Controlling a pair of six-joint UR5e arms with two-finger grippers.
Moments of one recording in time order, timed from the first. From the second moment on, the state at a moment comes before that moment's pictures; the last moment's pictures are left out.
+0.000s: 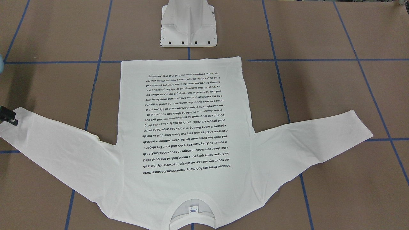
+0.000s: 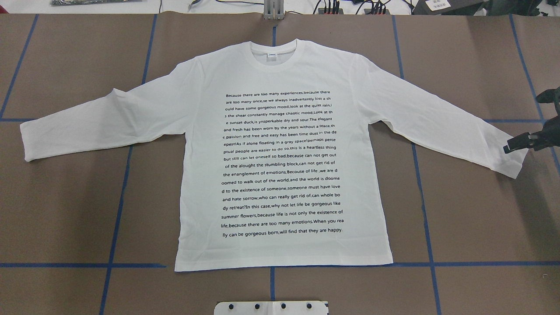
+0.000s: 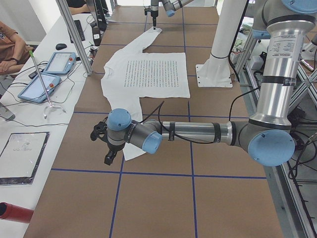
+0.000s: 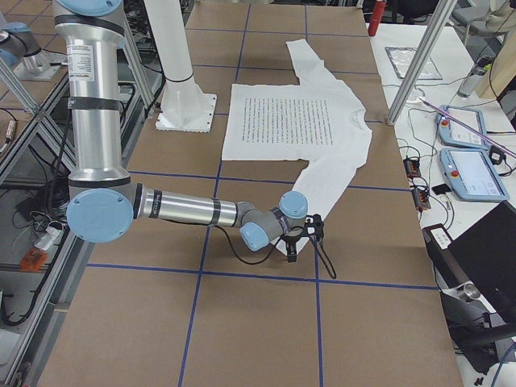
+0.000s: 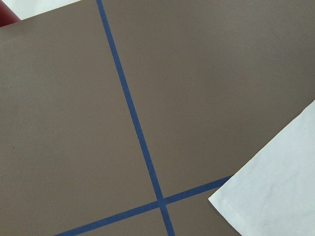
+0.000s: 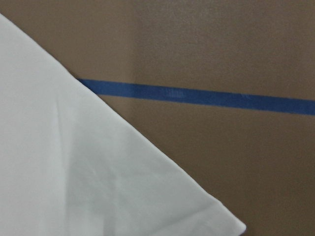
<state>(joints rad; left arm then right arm) -1.50 -1.67 -1.47 -2.02 -2.32 -0.03 1.14 -1.56 1.35 -0.88 2.27 0.54</state>
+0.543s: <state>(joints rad) -1.50 -1.67 -1.49 -2.02 -2.32 -0.03 1.14 -1.56 1.34 -0.89 2.25 0.54</state>
